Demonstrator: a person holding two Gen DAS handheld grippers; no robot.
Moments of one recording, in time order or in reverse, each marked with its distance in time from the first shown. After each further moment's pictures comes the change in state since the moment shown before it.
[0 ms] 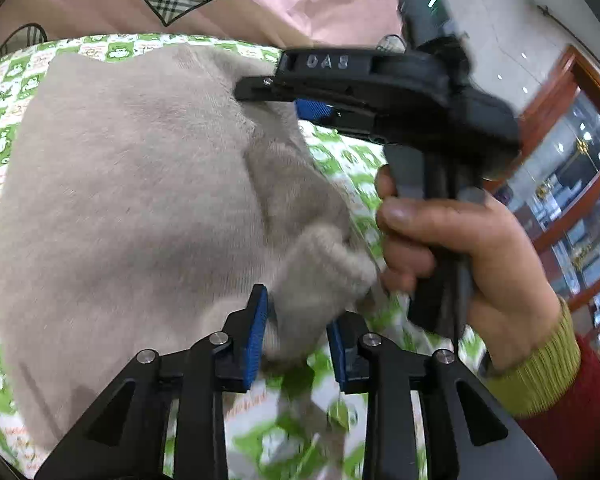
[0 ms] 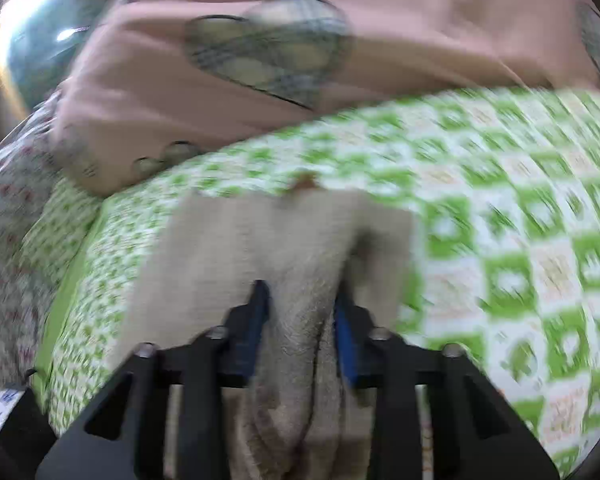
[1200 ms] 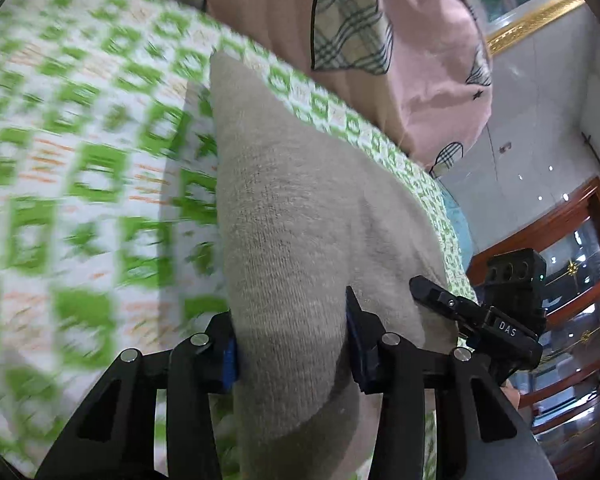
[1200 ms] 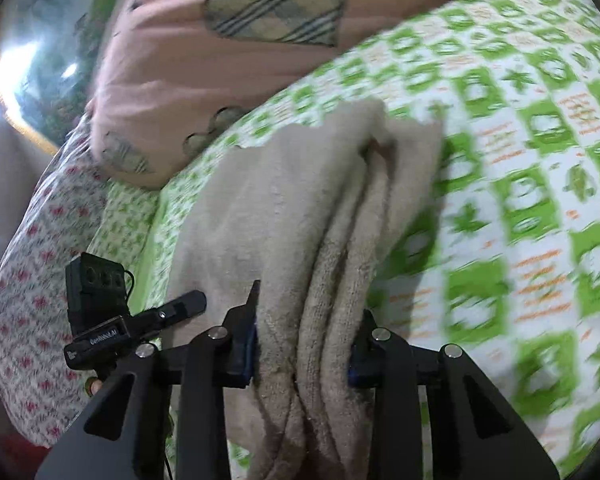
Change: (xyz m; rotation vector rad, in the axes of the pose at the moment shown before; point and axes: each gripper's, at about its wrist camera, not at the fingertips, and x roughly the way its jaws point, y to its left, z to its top) left arm -0.081 0.156 0.023 -0.363 -0.111 -0.044; right arm -0.022 0.031 -0.063 0.155 0.141 0.261
